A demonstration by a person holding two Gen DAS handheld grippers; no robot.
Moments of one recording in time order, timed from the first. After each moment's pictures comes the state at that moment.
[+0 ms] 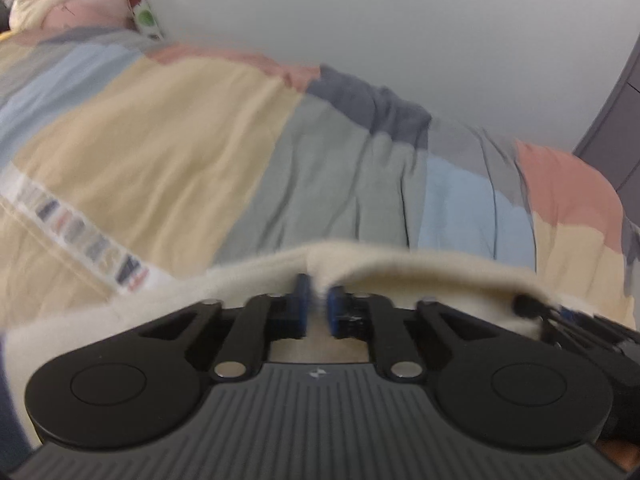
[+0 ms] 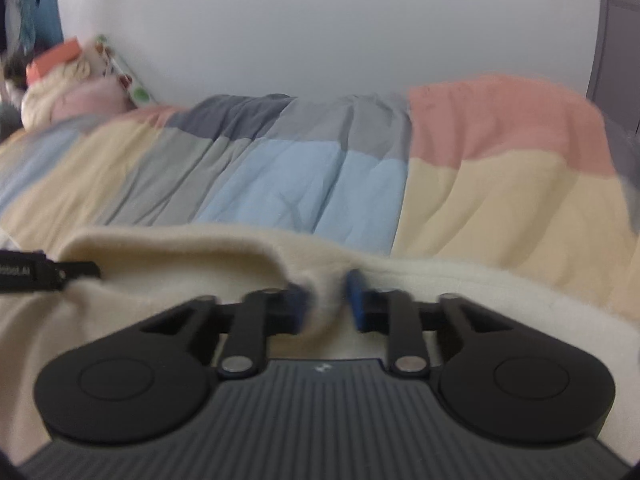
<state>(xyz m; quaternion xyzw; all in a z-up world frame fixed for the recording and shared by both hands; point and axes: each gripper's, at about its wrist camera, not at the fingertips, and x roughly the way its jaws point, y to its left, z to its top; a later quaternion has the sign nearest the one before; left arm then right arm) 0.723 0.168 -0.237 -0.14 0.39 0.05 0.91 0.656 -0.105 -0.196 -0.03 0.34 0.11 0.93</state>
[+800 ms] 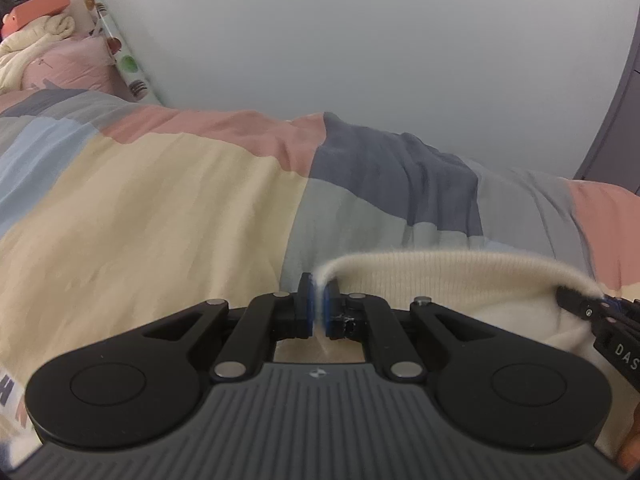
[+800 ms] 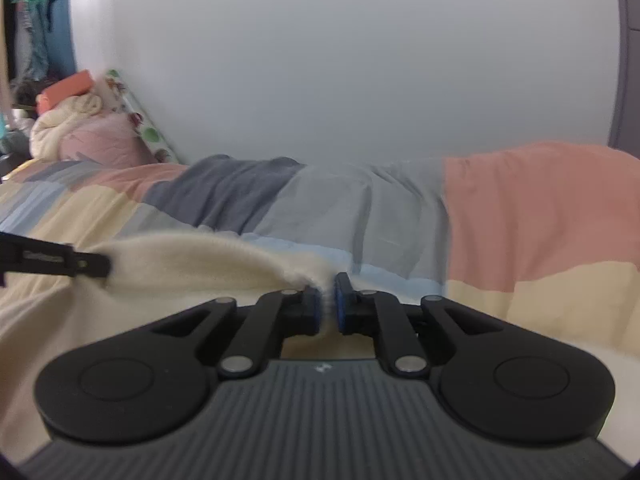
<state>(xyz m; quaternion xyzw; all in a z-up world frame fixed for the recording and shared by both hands) 0.839 0.192 -0.249 -0.08 0.37 0.04 0.93 0.734 -0.097 -0.205 0.00 0.27 0.15 0.95</state>
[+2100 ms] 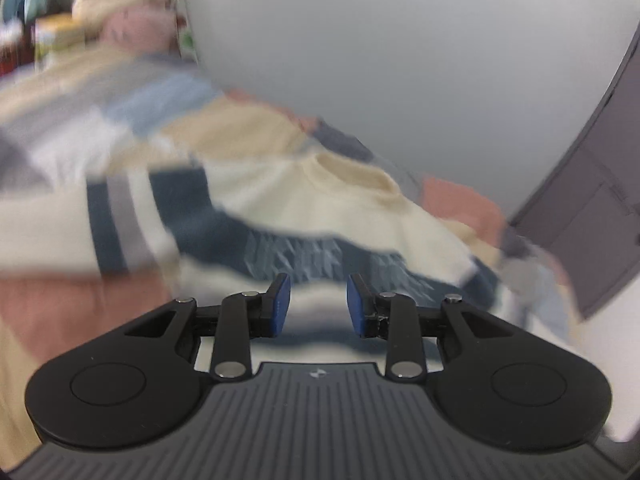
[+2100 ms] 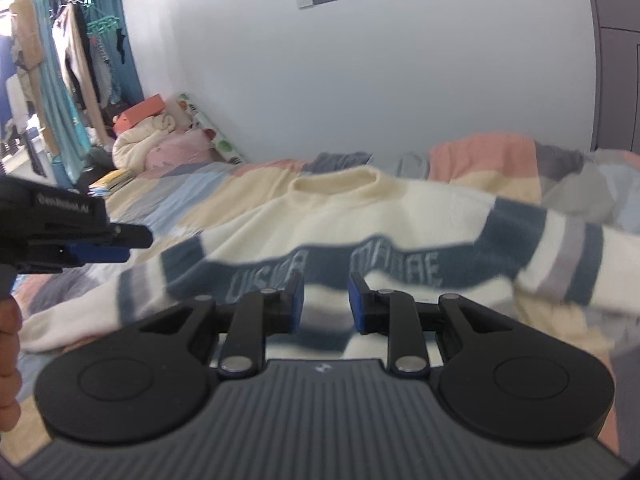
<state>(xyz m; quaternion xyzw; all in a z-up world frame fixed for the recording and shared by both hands) 0.397 0.115 -0.068 -0.23 0.34 0.04 0.91 0.357 -0.145 -0.074 0.04 0.28 0.21 0.94</state>
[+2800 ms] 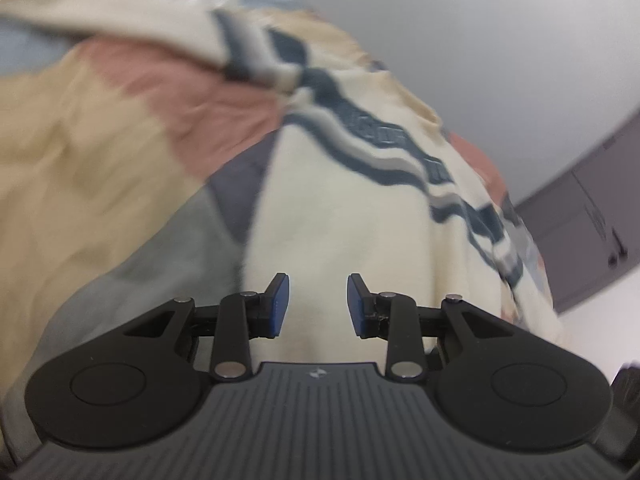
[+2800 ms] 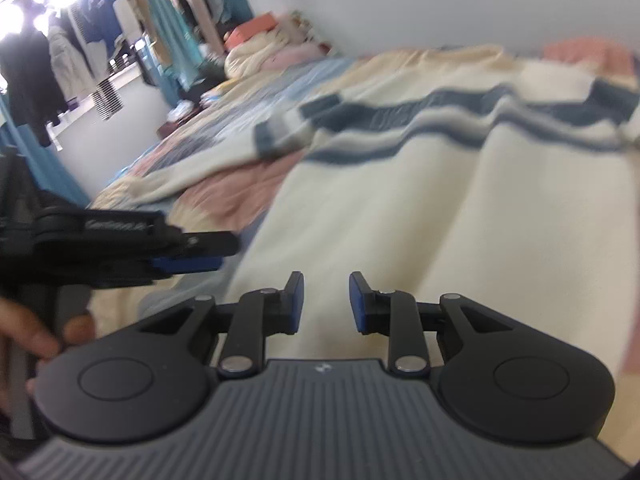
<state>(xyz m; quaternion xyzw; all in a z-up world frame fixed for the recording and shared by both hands) 0.225 0.172 -0.205 -0.36 0.36 0.05 0.86 0.241 -0.123 -0.154 0.04 0.38 0.39 0.84</state>
